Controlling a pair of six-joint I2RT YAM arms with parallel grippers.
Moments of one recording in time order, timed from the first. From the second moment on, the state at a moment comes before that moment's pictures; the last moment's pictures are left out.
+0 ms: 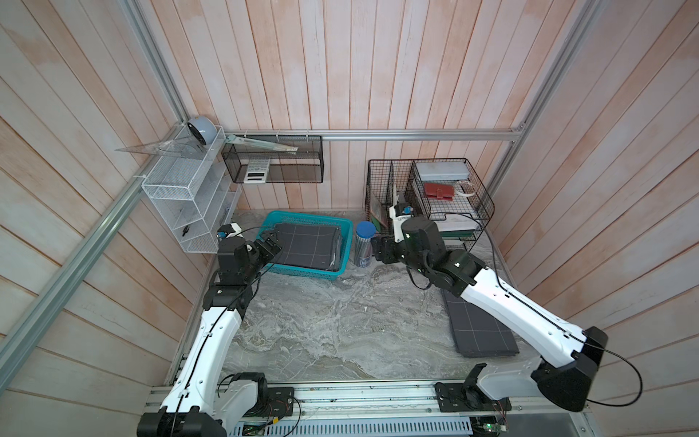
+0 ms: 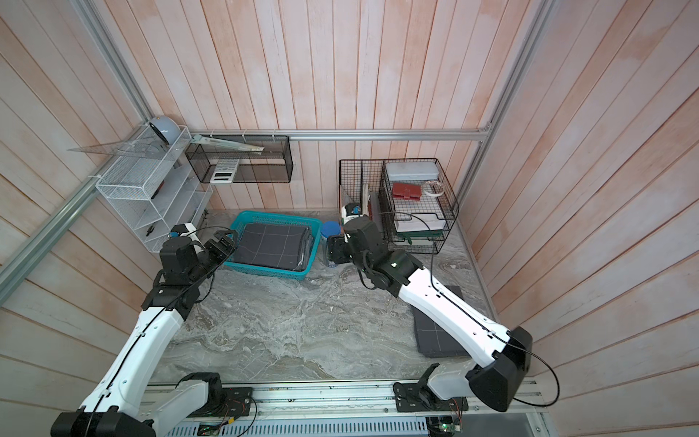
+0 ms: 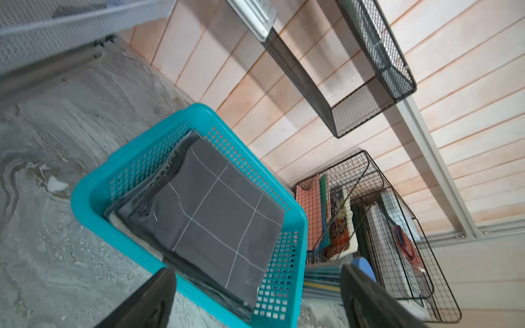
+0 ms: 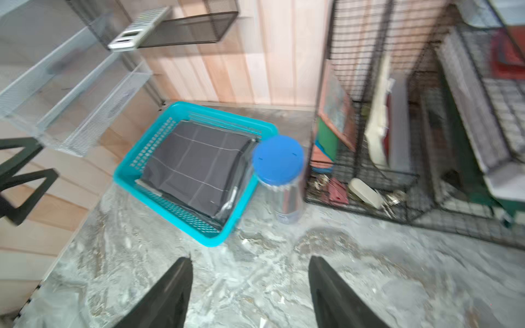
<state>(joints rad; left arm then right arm) -0.01 1.00 0.85 -0.23 0.14 -0.75 0.75 1.28 1.27 -0.52 0.25 0.44</state>
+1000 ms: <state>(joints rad) -0.35 0.90 0.49 -0.21 0.02 -0.81 0.02 1.54 0.83 -0.46 -0.07 0.56</state>
